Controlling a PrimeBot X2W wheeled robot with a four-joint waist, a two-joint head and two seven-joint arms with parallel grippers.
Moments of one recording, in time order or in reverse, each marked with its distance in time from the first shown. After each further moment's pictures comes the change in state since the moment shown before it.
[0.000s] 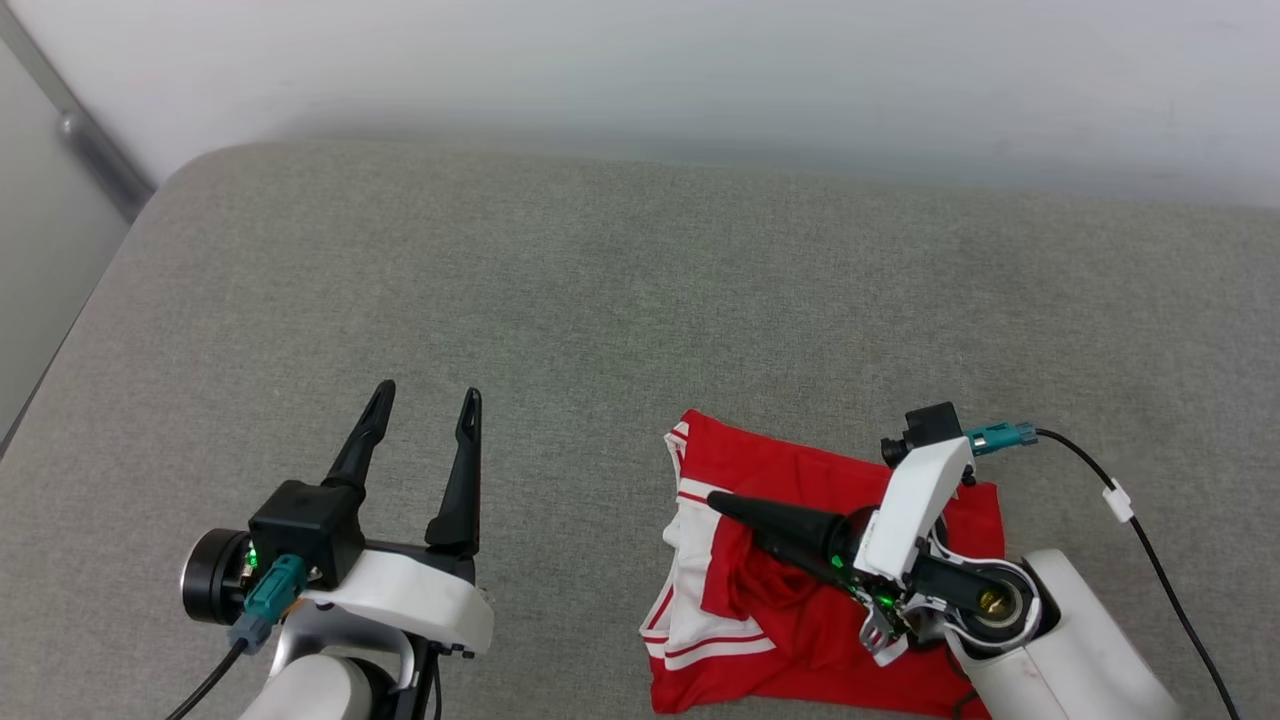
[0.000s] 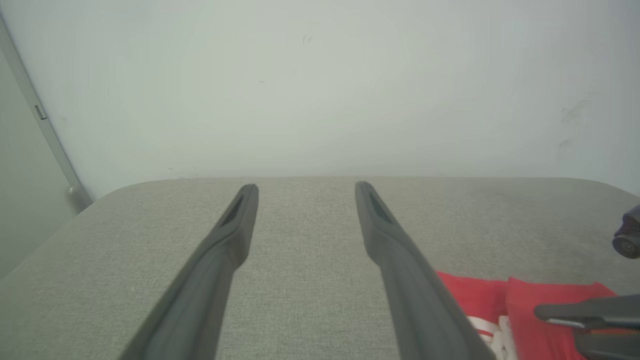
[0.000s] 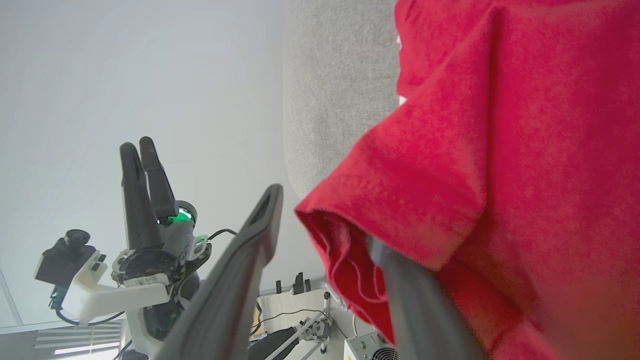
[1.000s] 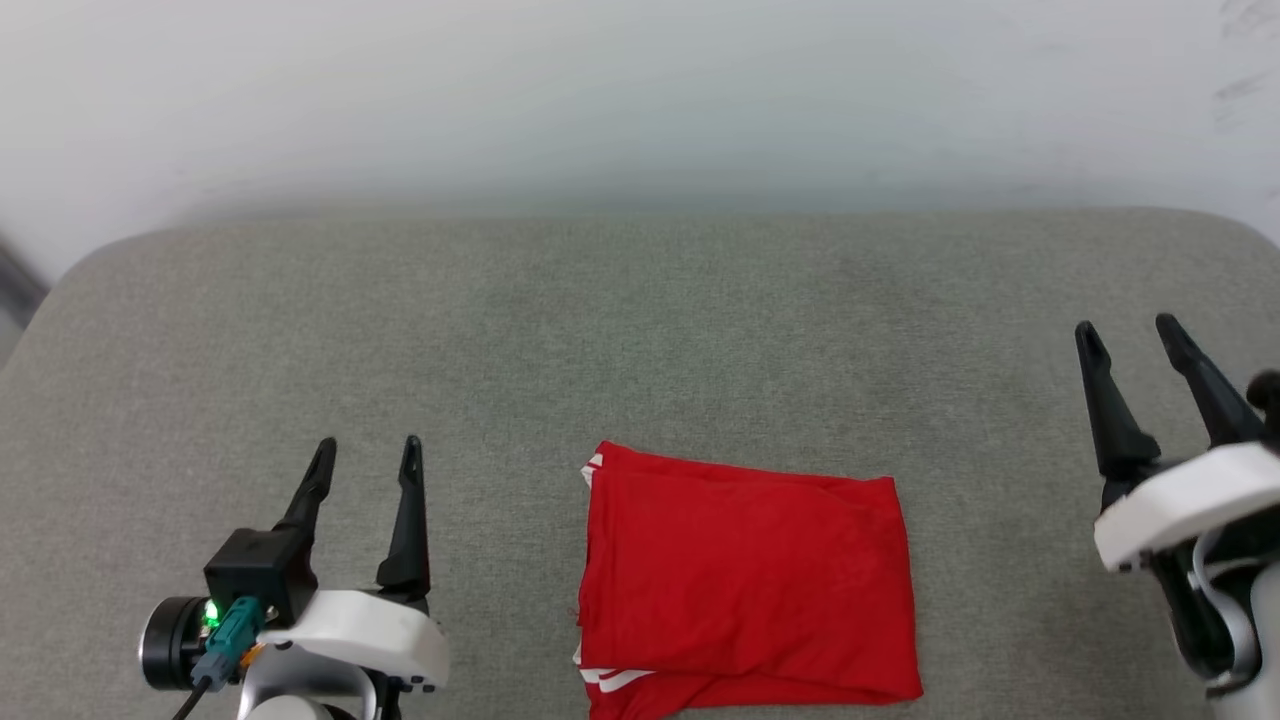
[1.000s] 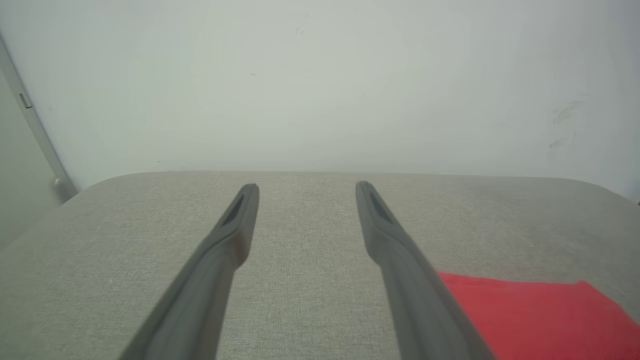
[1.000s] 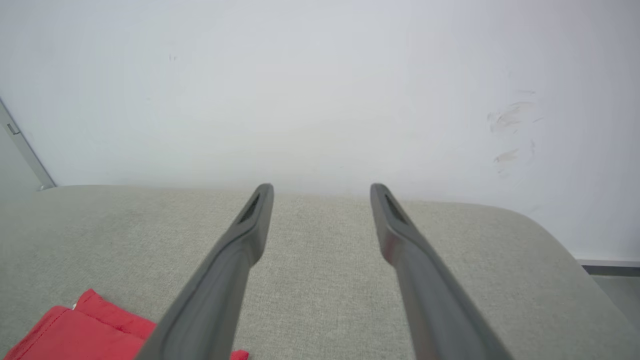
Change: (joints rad) left arm 0.083 0.010 0.049 0.041 -0.042 0.048 -0.036; right arm 0.160 -0.235 -0.252 -0.383 -1.011 0.000 -0.733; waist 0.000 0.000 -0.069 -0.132
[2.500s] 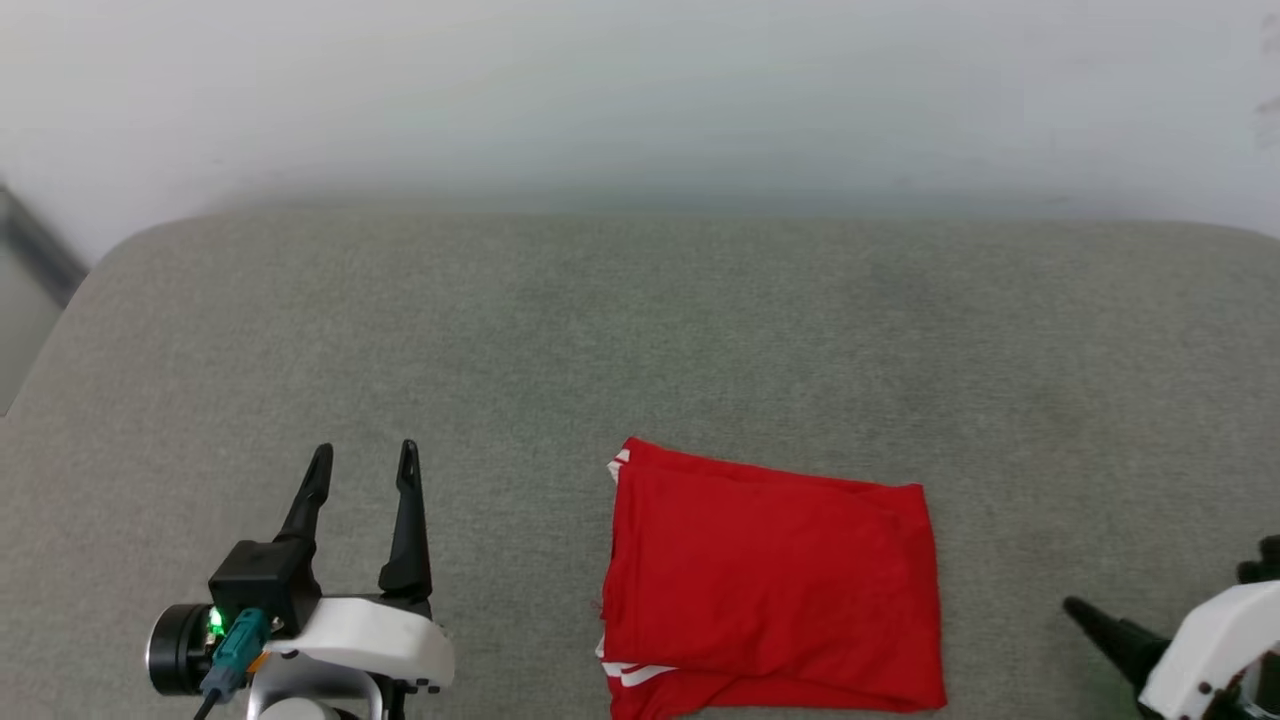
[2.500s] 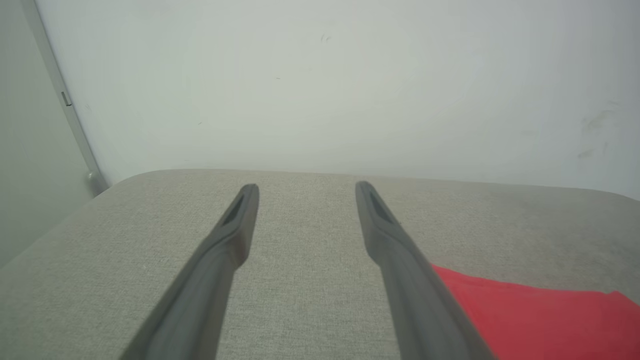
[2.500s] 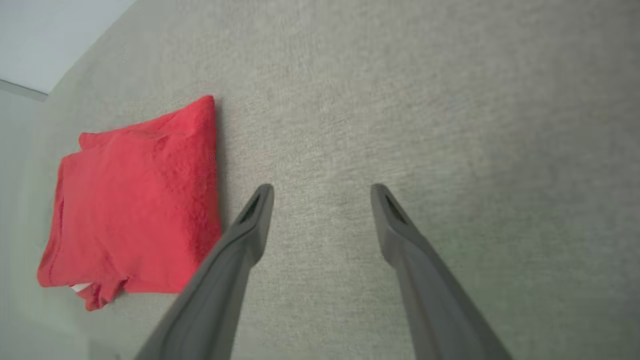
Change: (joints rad) left arm 0.014 -0.030 0.021 0.045 0.017 -0.012 -0.050; right arm 0.228 0.056 -0.235 0.046 0.328 0.000 0.679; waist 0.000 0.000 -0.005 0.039
